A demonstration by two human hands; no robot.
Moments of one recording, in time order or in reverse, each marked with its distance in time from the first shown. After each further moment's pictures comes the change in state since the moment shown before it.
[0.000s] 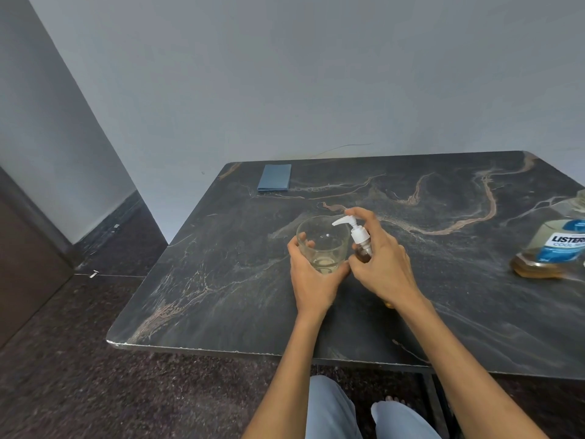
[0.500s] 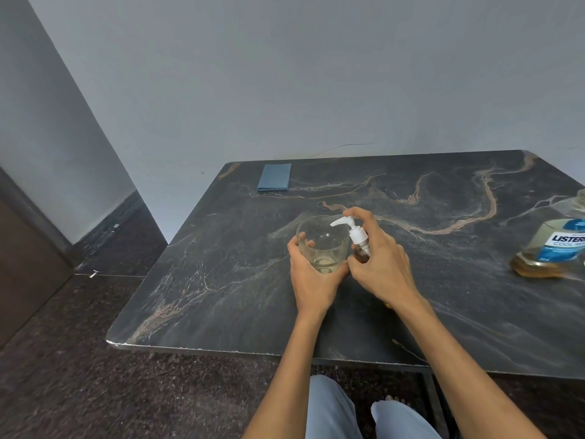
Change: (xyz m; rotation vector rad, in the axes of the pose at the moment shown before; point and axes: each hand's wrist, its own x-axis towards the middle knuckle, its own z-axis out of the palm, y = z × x) left_hand 0.001 -0.001 0.001 -0.016 0.006 -0.006; right_hand 0.000 -0.001 0.002 -0.024 0.004 -0.015
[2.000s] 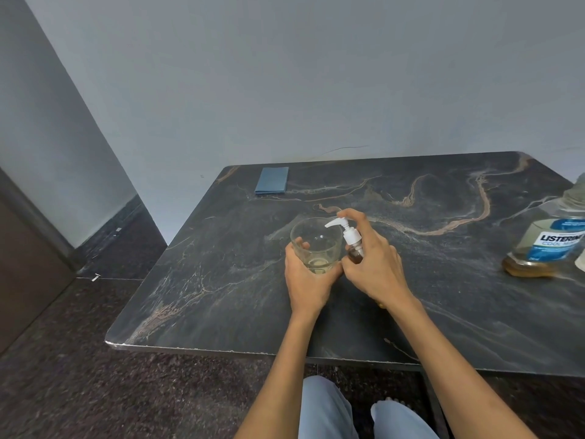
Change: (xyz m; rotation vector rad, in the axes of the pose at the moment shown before) left_hand 0.002 -0.002 0.001 0.031 0.024 -0.009; right_hand 0.000 0.002 -0.002 0.017 0.006 0.015
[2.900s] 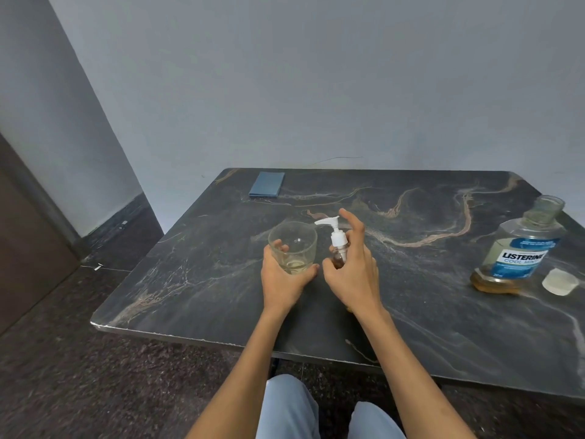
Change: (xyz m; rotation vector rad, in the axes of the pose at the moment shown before) left_hand 0.000 -0.002 0.001 0.080 0.035 -0.007; right_hand -0.007 0.017 -0.004 0.165 0.107 -0.026
